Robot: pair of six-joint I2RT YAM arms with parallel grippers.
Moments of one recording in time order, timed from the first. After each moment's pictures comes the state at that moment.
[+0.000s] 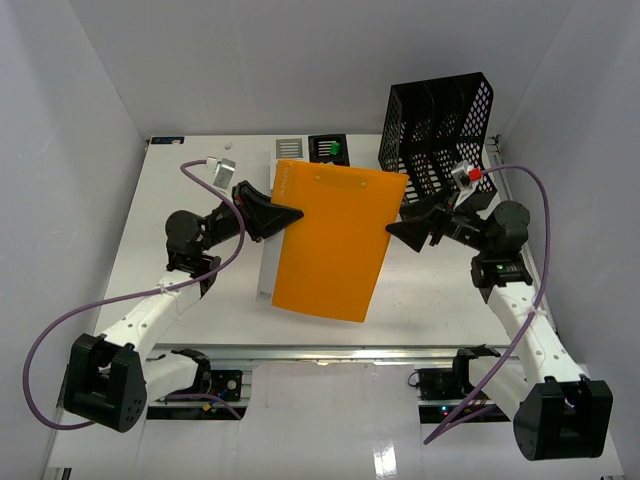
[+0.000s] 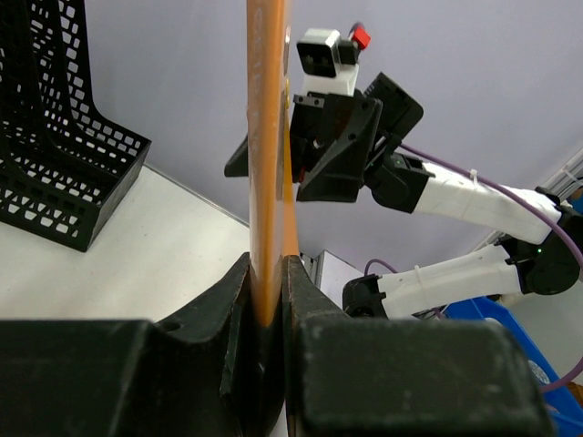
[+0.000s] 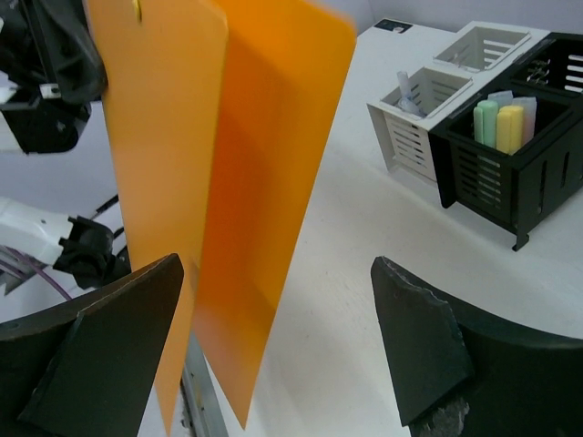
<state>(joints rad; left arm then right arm) -0.33 1.13 0.68 0.94 0.86 -0.90 0.10 0.94 0.67 0.40 -1.00 0.49</state>
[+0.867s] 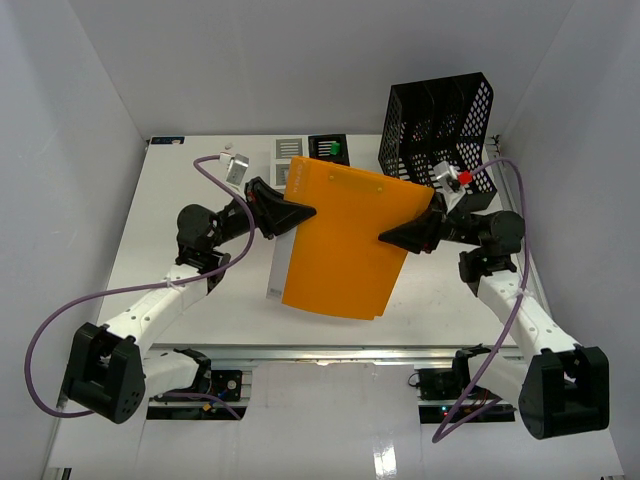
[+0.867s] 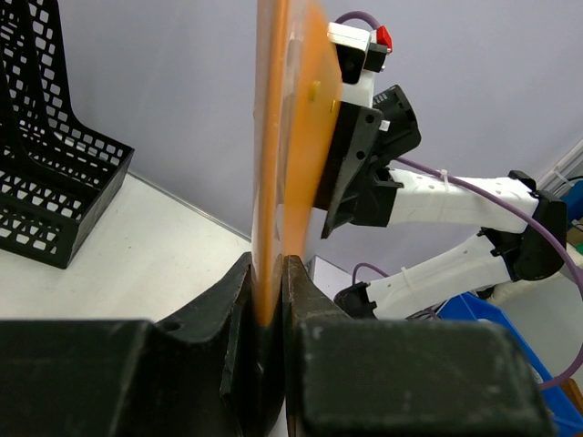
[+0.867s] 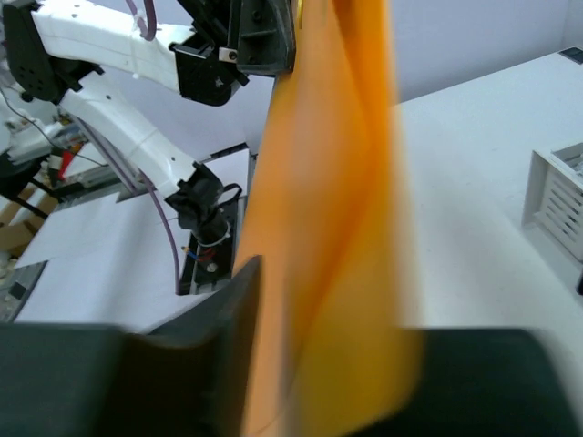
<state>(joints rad) -0.41 1.18 0.74 0.91 0.80 -0.87 0.20 1.09 0.66 0.98 -1.28 0.83</state>
